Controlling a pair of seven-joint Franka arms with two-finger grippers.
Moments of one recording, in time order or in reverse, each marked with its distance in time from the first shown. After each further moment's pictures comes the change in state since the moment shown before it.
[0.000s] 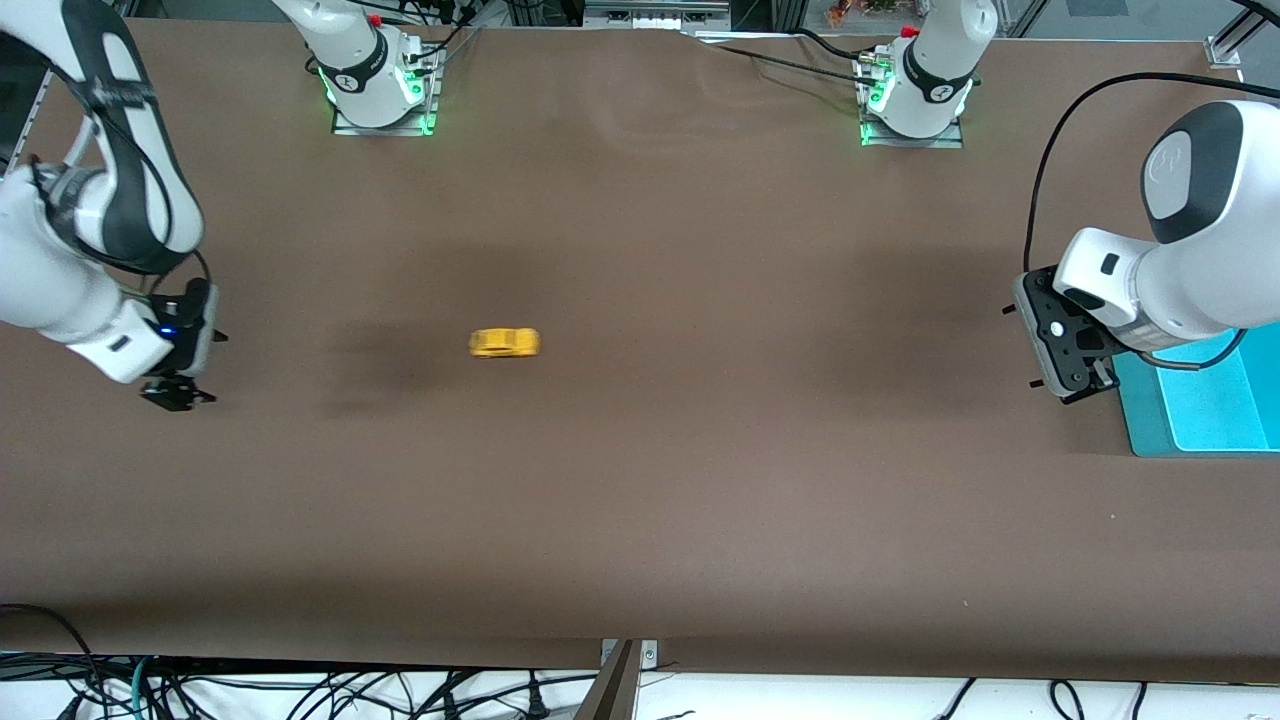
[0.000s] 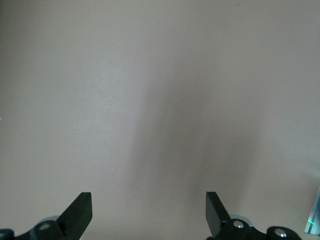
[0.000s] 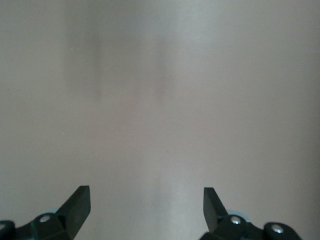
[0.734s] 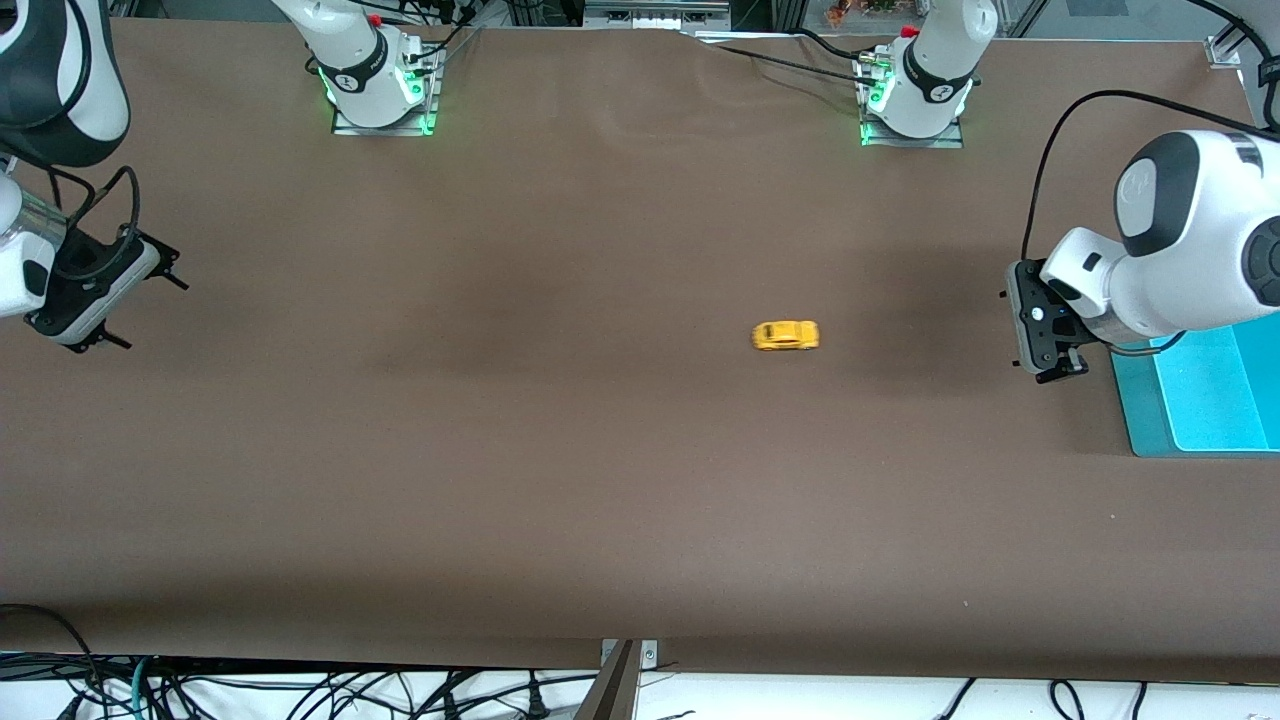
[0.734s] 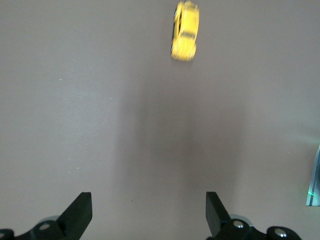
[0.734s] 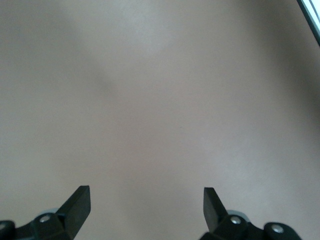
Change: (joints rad) left arm 0.046 -0.034 0.002 -0.228 0.004 0.104 0.190; right arm 0.048 -0.217 -0.002 0.053 0.002 -0.288 0.711
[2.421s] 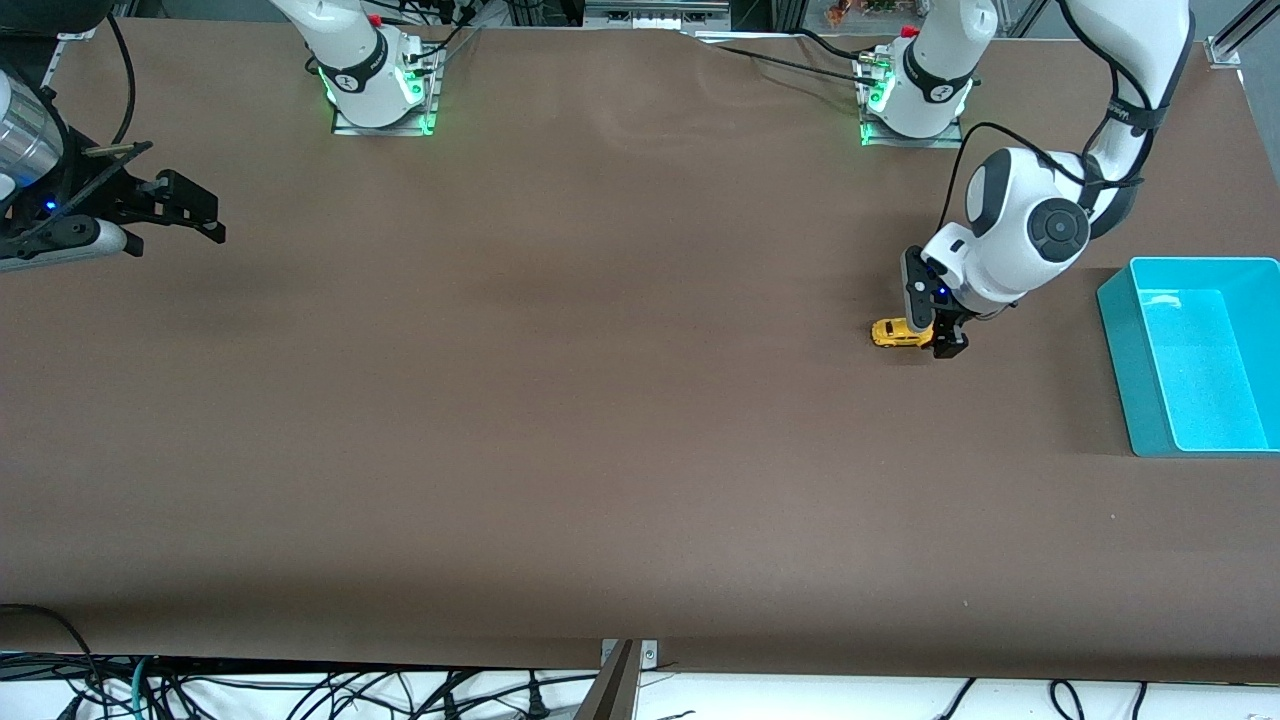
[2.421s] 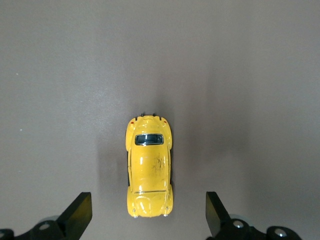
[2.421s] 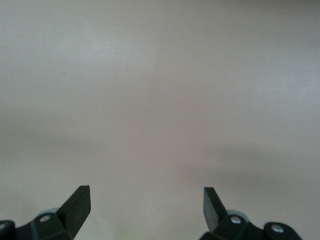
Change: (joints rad) left arm -0.070 -0.010 -0.028 -0.565 0.014 0.702 0.020; right arm 0.120 -0.094 -0.006 0.134 0.074 -0.278 0.845
